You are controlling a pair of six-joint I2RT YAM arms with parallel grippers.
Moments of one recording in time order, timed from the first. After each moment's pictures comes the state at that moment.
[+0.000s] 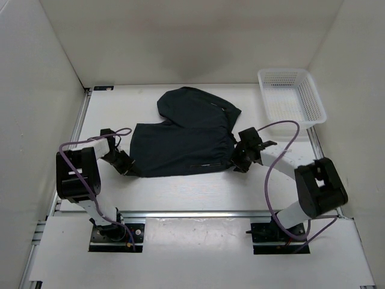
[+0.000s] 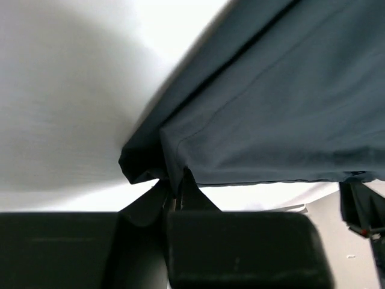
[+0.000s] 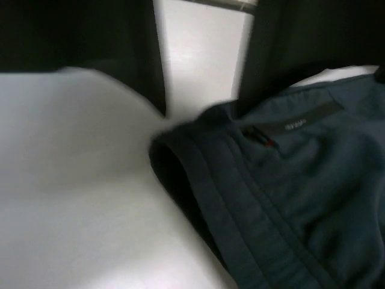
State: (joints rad) left arm 0.13 1.66 0.86 -0.72 0.38 -0.61; right arm 0.43 1.48 0.76 -0.40 -0.07 0.96
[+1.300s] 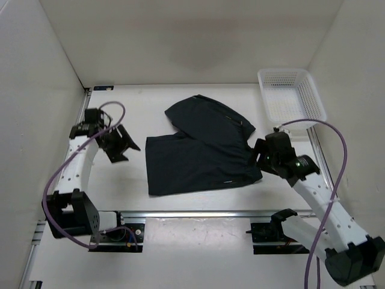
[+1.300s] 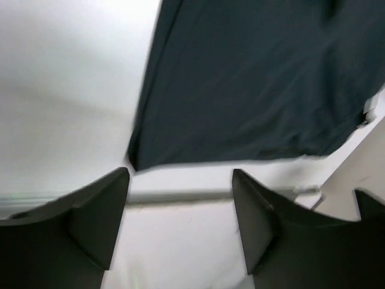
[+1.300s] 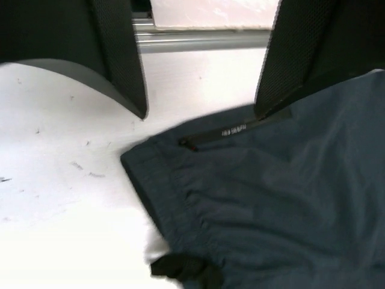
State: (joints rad) left arm 0.10 1.26 1.04 -1.00 0.38 -0.52; right arm 0.42 0.85 0.80 -0.83 0.15 0.63
